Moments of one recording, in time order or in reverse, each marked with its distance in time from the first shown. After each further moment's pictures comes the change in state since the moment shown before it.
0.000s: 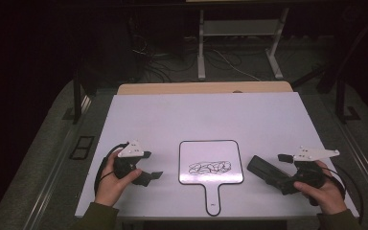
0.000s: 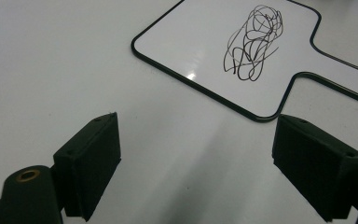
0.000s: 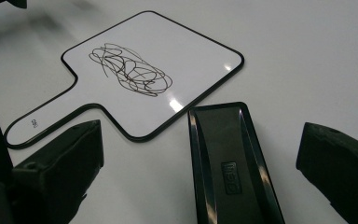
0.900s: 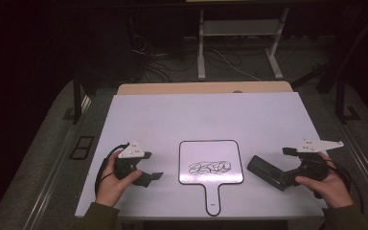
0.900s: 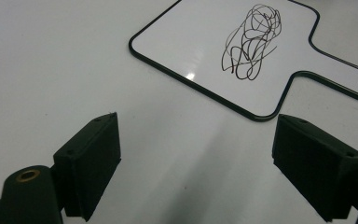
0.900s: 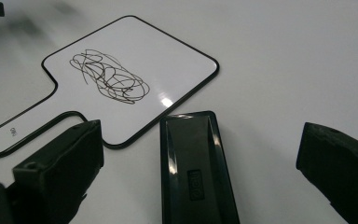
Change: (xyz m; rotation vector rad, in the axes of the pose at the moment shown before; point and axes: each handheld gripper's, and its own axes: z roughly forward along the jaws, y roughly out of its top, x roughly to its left) left arm -0.002 -0.001 0.001 -0.005 -0.004 0.002; right arm -0.017 0.014 -0.006 0.022 -0.038 -0.002
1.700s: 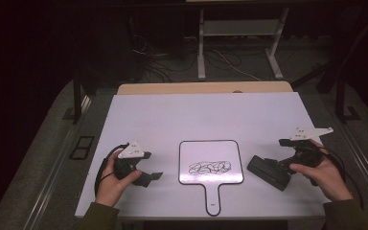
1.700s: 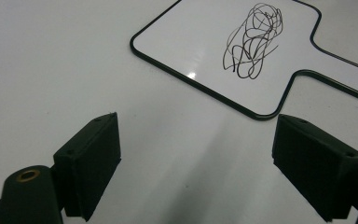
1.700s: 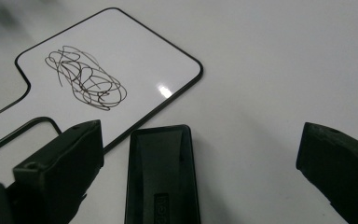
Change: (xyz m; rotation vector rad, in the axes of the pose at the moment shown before) left arm 0.001 -0.001 0.000 0.005 0.003 0.004; right arm -0.021 0.020 0.018 0.065 0.000 -0.011
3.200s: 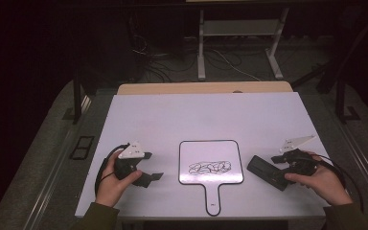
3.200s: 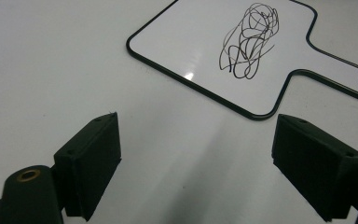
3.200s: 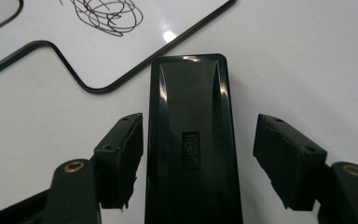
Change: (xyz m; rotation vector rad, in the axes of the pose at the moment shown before) left arm -0.001 0.001 0.000 -0.002 -0.008 0.007; right arm 0.016 -0.014 0.014 0.239 0.022 -0.055
